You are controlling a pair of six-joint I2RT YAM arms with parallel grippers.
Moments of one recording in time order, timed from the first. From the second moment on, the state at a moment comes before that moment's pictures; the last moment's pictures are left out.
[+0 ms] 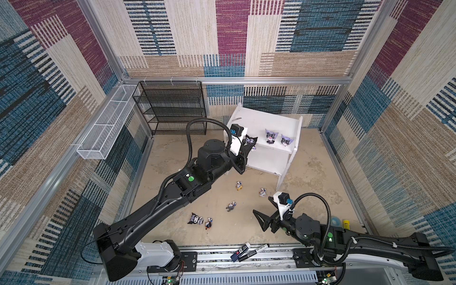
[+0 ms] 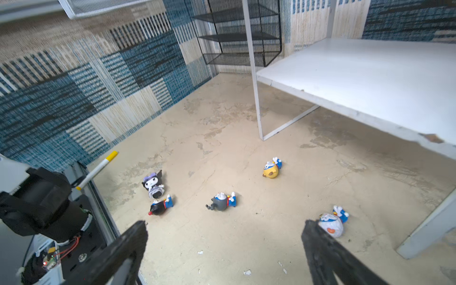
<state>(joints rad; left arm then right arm) -0.86 1.31 1.37 -0.16 -0.10 -0.05 1.32 0.53 0.33 -0.02 0.55 0.38</state>
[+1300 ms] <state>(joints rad) -0.90 1.52 1.45 -0.01 -0.34 0.08 1.32 0.36 0.68 -0.42 0.82 0.36</state>
